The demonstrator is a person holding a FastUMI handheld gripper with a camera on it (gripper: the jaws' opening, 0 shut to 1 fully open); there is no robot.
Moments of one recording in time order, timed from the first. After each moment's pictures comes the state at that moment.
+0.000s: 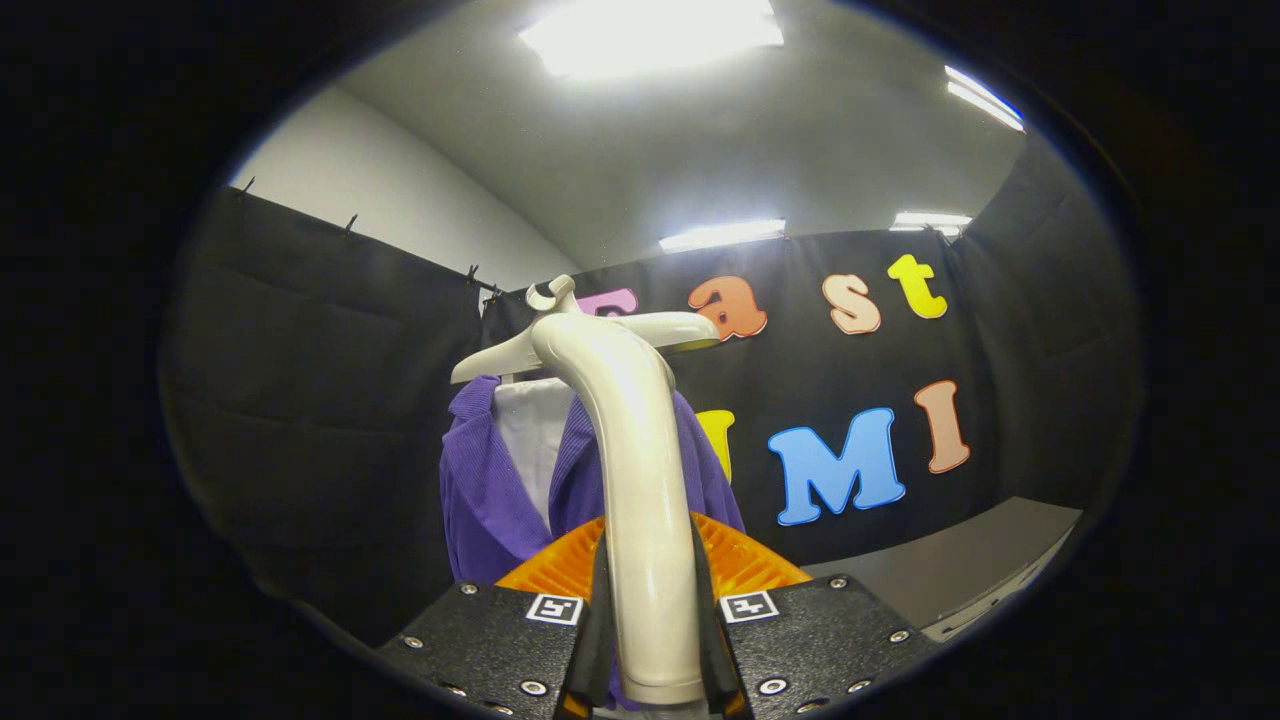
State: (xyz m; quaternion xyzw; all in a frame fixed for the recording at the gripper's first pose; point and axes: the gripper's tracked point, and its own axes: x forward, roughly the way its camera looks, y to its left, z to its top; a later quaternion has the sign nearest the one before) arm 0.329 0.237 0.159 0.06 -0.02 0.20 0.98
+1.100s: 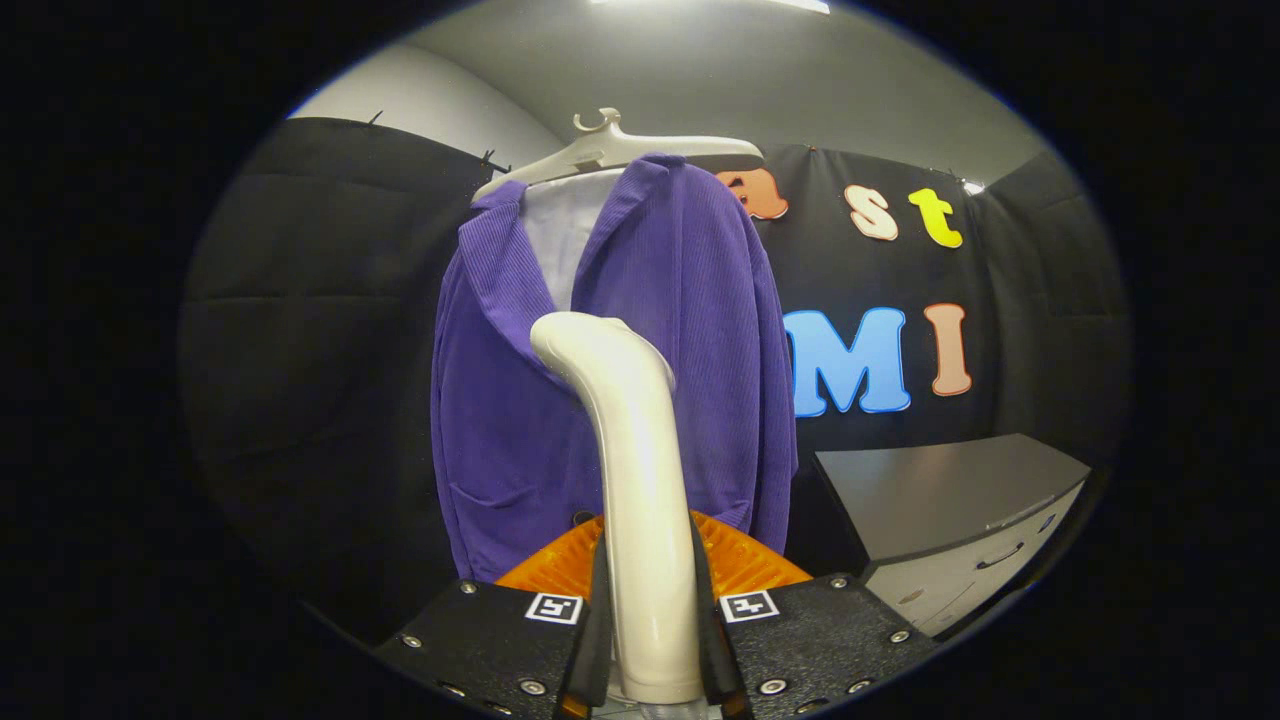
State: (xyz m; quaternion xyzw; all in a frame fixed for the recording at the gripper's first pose) arm 0.296 0.267 -0.019 0.01 0.13 0.18 0.97
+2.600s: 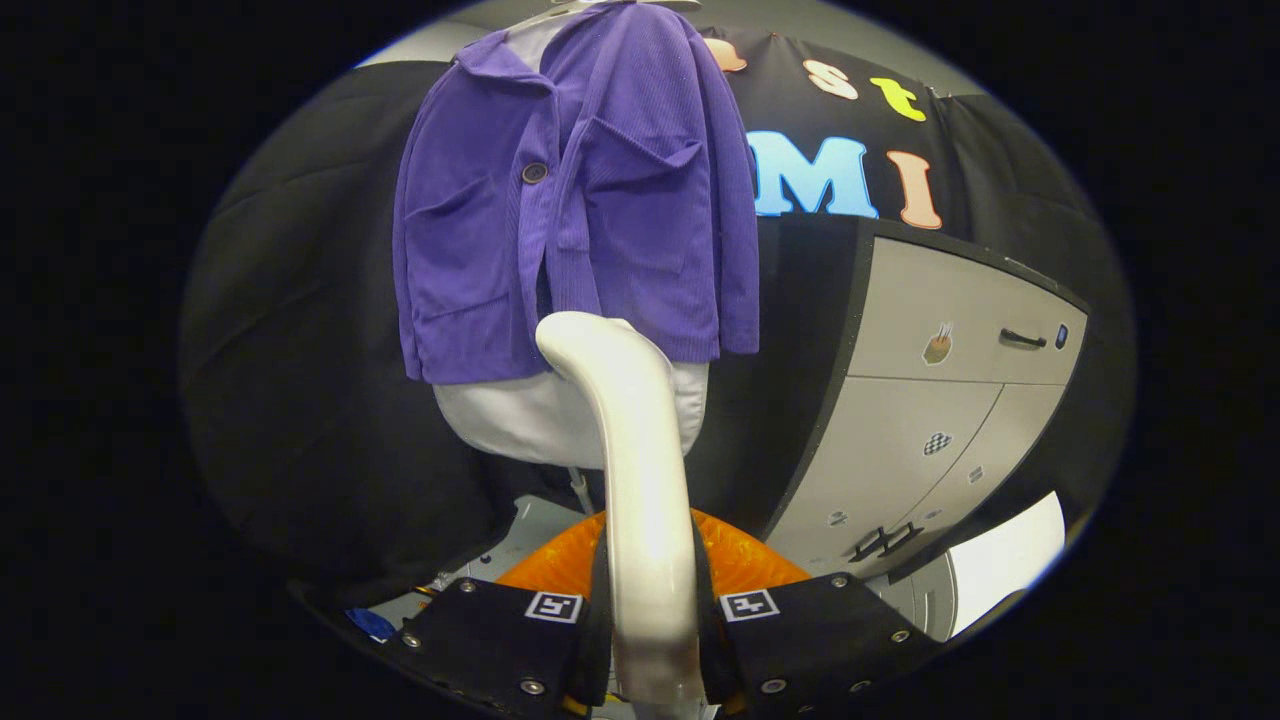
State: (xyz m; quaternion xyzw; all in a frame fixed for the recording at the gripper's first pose) arm 0.187 0.221 -0.282 -0.02 0.33 0.15 0.93
